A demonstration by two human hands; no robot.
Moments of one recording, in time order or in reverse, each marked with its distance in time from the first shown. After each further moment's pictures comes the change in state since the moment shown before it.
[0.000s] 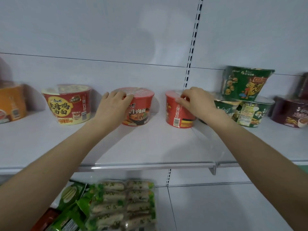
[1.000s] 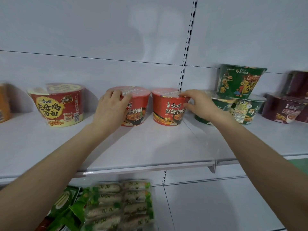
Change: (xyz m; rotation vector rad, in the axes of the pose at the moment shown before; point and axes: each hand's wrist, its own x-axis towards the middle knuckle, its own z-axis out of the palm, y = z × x) left_hand 0.002 0.001 0.018 -0.069 0.118 0.022; right_hand -0.008 0.018 0.004 0.183 -0.111 0.006
